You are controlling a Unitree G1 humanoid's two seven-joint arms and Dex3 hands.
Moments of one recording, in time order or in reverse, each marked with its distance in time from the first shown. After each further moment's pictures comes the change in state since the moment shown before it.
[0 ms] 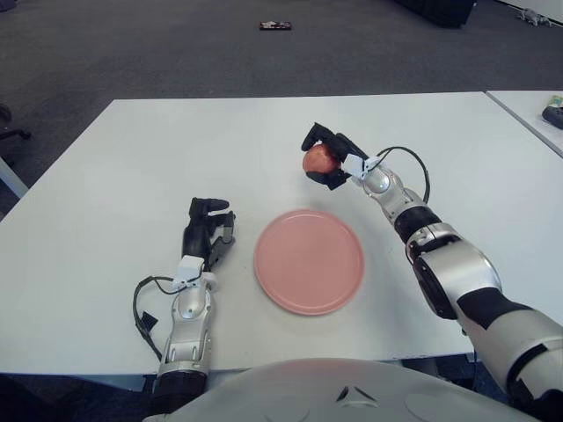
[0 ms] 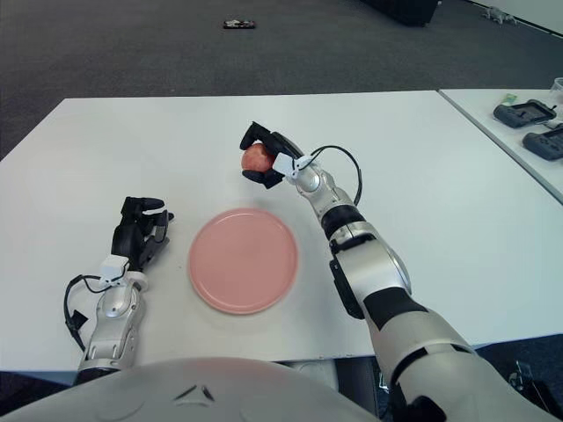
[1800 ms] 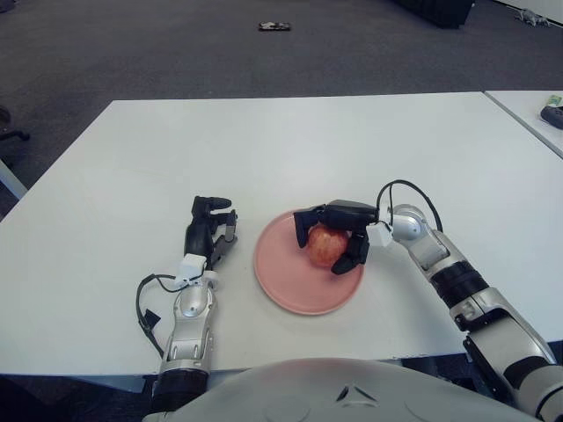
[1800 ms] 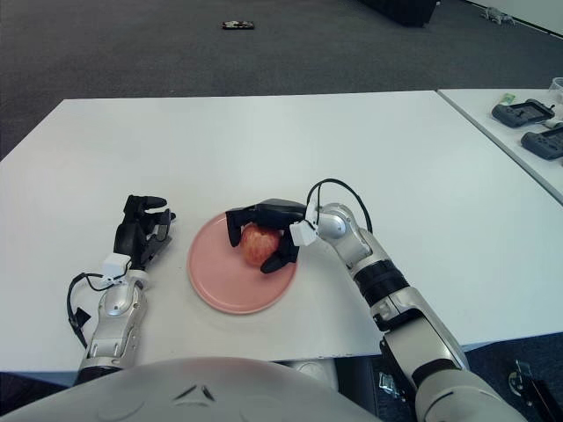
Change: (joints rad) left arm -0.002 -0.001 -0.006 0.000 0.001 0.003 0.000; right arm 0.412 -0.227 0.181 -0.717 0.094 -0.088 0.599
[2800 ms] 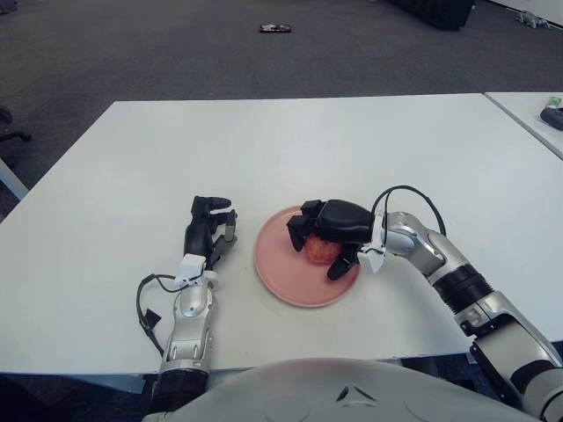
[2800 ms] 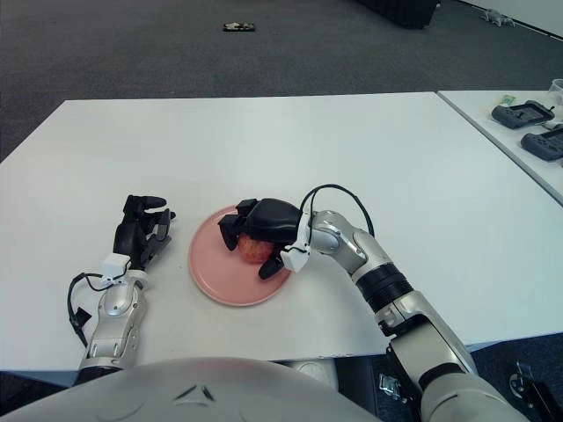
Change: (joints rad) left arm 0.000 0.002 0.000 -0.001 -0.006 0.009 0.000; right arm 0.018 -0.032 0.029 -0.081 -0.338 -0.083 -0.312
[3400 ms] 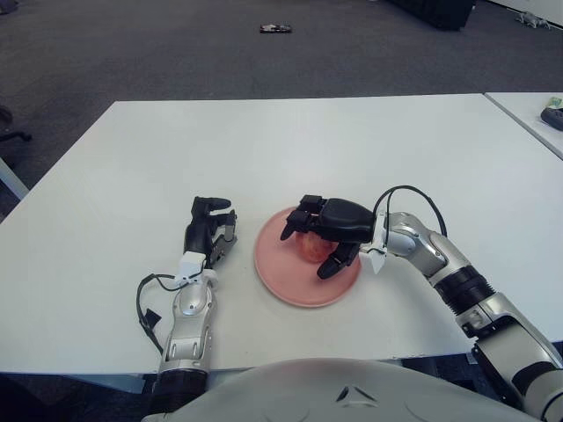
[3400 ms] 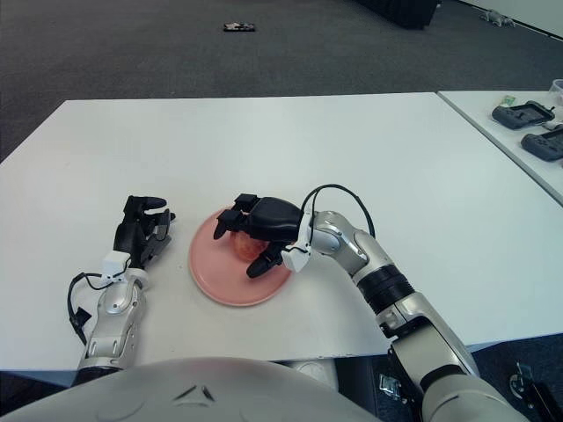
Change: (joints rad) left arm 0.006 -0.003 -0.001 -0.051 0.005 0.082 0.001; right arm -0.004 -0.007 -0.003 -0.027 0.045 -0.006 -0.016
